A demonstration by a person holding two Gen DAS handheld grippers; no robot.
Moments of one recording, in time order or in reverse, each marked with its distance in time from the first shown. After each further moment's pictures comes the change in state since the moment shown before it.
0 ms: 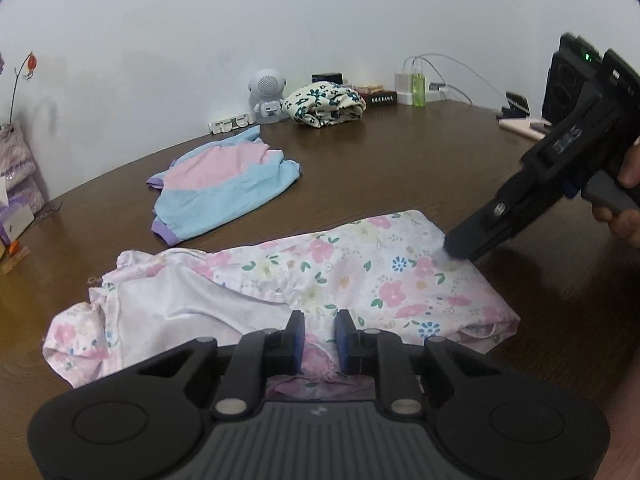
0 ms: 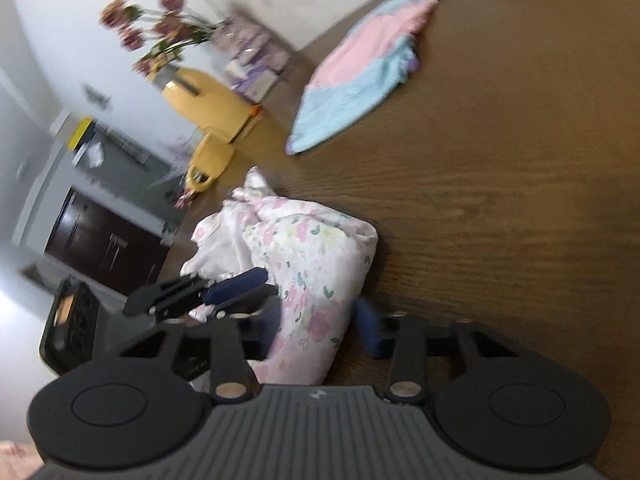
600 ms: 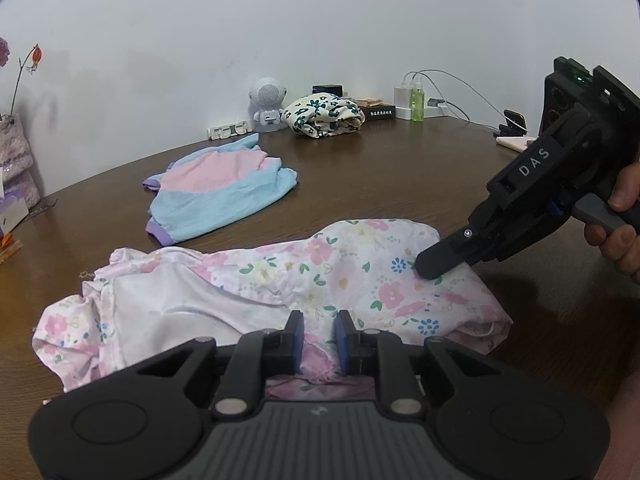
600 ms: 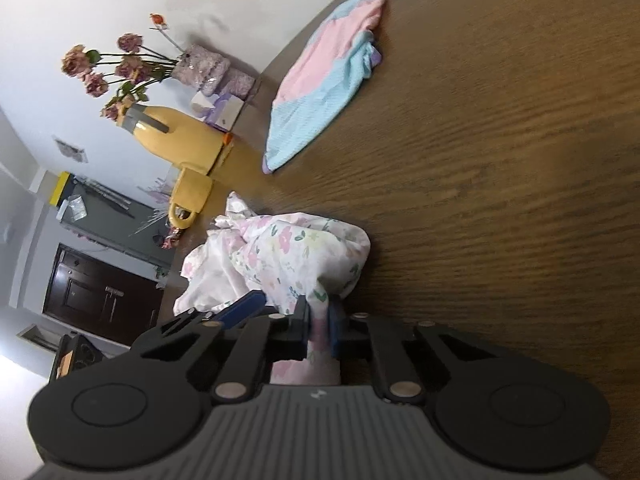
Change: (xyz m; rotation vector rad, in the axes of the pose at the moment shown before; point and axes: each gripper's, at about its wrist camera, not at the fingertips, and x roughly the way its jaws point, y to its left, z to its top) left arm 0.001 -0.003 0.004 -0.042 -0.015 -0.029; right arm 0.012 -0.002 -0.005 0.129 -0.069 -0.017
